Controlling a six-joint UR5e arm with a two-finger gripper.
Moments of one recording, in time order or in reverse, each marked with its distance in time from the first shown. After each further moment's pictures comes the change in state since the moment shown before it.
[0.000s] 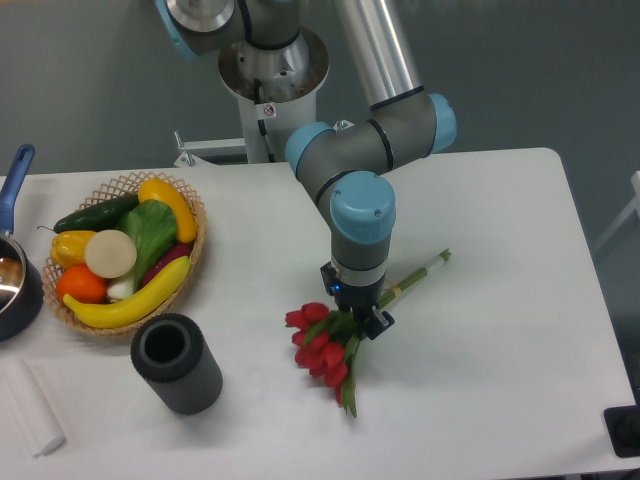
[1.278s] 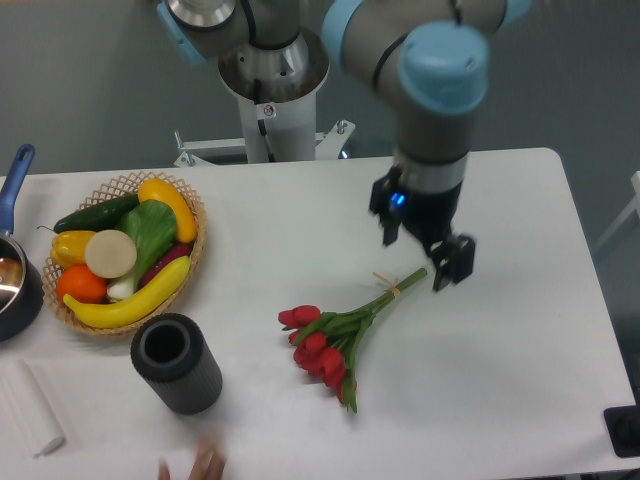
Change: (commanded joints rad) arm 0.219 0.230 0.334 -0.610 -0.104 0.317
